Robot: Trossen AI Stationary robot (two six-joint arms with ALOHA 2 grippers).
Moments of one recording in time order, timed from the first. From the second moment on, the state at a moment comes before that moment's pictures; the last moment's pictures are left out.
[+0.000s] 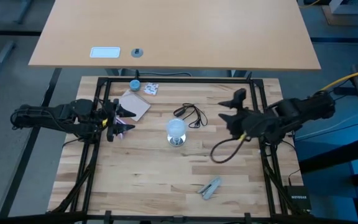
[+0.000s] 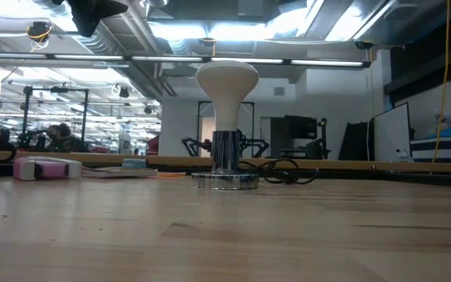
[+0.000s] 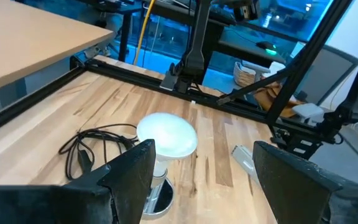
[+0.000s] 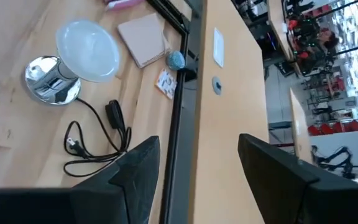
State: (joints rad) left arm -0.06 0.53 0.61 -0.25 -0.11 -0.30; right arm 0.40 1.26 1.57 -1.12 0.80 -0.42
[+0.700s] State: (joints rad) left arm -0.06 0.63 0.61 -0.25 -0.11 -0.36; right arm 0.40 1.02 0.86 -0.48 0.89 -0.23
